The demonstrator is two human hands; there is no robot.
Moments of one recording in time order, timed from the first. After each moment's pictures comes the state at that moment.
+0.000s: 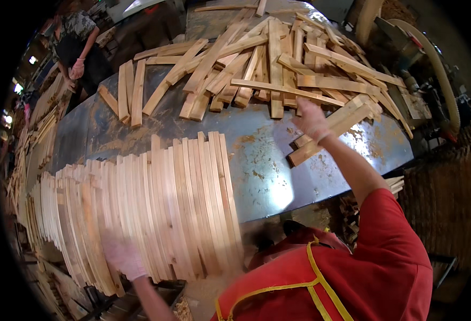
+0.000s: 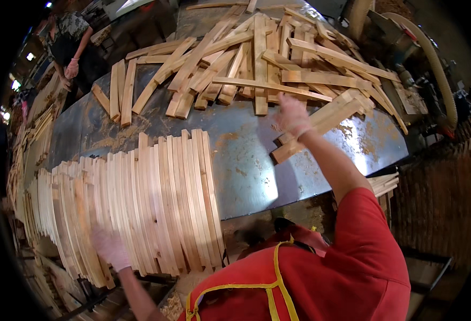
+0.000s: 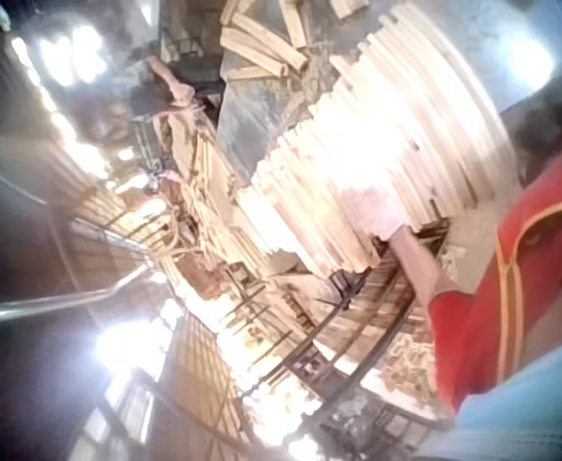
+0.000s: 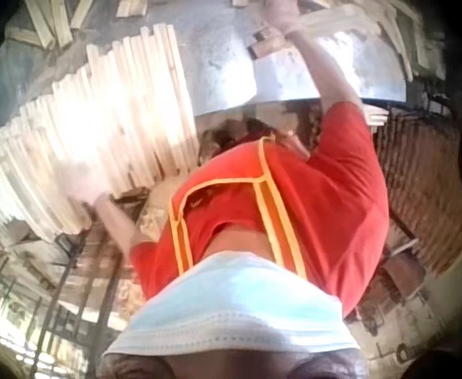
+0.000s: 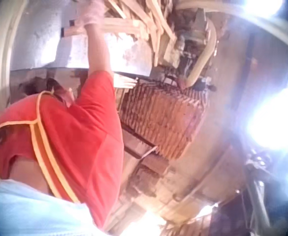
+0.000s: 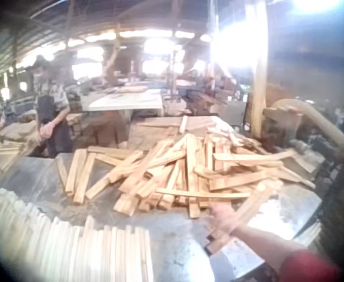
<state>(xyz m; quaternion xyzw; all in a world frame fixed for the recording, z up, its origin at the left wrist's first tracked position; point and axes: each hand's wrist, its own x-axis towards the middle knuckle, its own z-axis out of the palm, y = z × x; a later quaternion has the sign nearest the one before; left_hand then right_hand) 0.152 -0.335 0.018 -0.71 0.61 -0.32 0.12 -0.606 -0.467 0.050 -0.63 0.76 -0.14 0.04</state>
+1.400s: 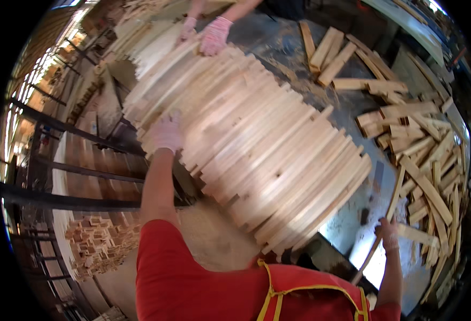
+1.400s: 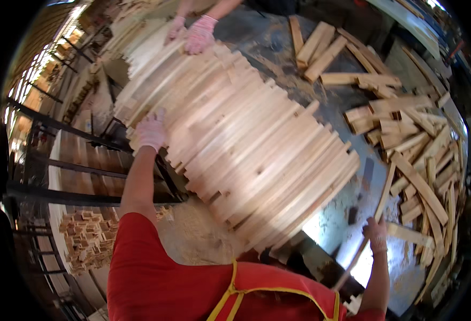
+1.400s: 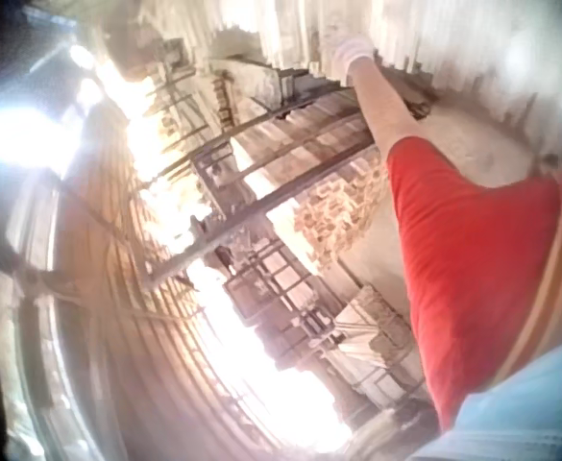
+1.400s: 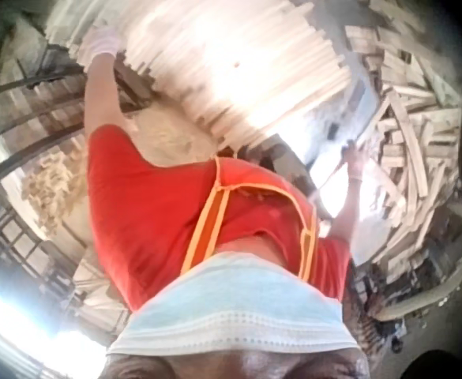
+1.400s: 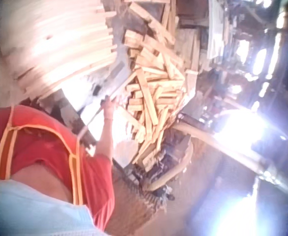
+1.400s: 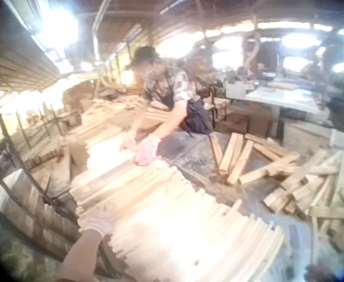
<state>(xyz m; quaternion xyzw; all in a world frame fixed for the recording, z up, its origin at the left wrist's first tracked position) 0.256 -0.350 0.105 -0.87 0.43 -0.09 0.22 -0.551 -0.399 -0.014 -0.44 0.73 -0.23 0.47</state>
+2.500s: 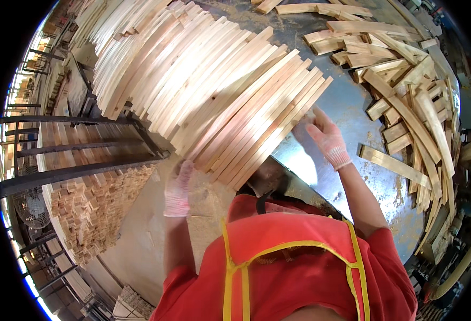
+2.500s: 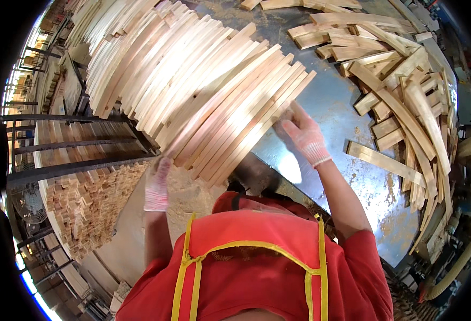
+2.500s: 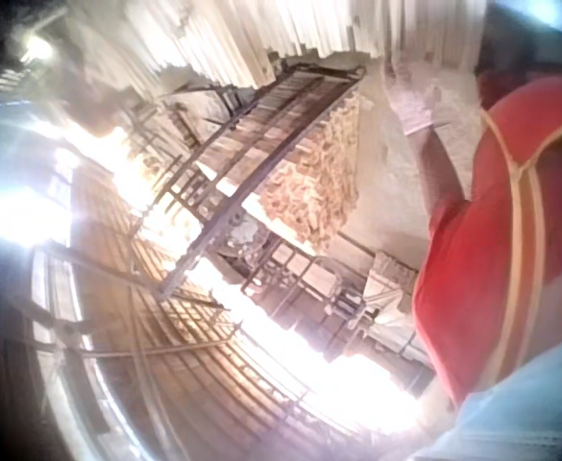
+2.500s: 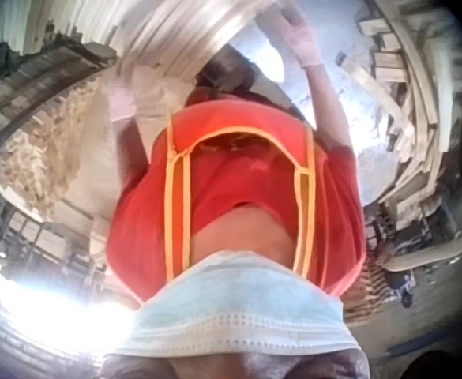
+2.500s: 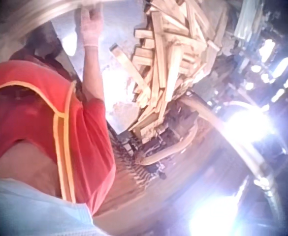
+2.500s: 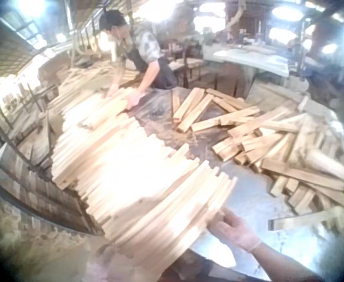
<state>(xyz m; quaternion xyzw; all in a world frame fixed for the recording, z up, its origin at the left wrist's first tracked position) -0.104 -0.121 0.056 -0.74 0.18 0.37 -0.53 -0.424 -0.399 0.047 -0.63 0.53 -0.14 0.55</state>
